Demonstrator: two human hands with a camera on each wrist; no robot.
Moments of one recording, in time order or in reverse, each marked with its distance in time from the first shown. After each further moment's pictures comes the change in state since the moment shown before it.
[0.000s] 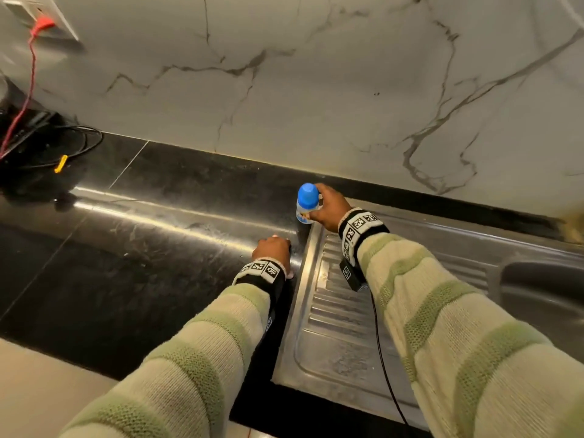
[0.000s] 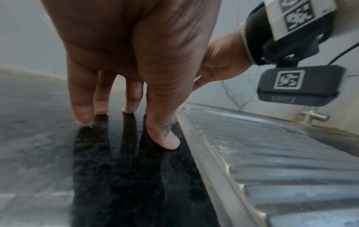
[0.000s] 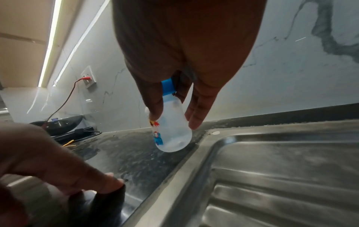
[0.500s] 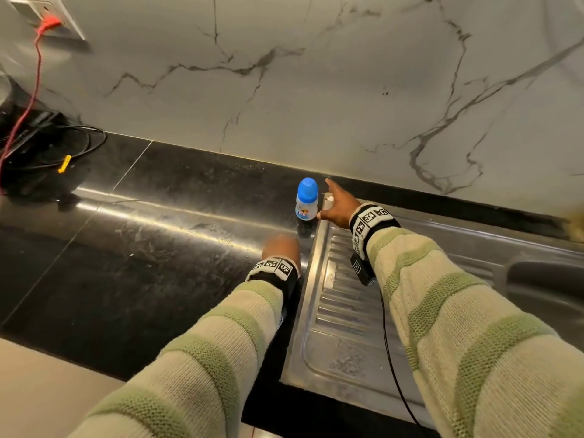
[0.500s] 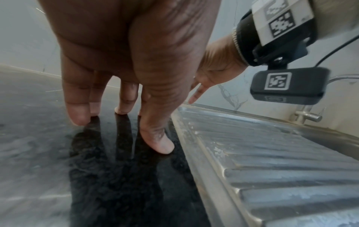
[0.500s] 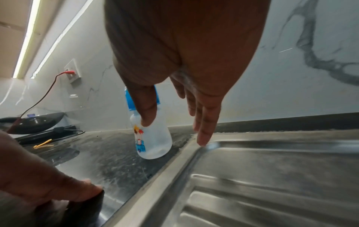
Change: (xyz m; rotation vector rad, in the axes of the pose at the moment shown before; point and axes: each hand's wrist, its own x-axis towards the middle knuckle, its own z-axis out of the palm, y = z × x) left_hand 0.005 0.002 0.003 0.024 0.003 -0.025; right_hand 0.017 0.004 -0.001 -0.147 -0.110 0.175
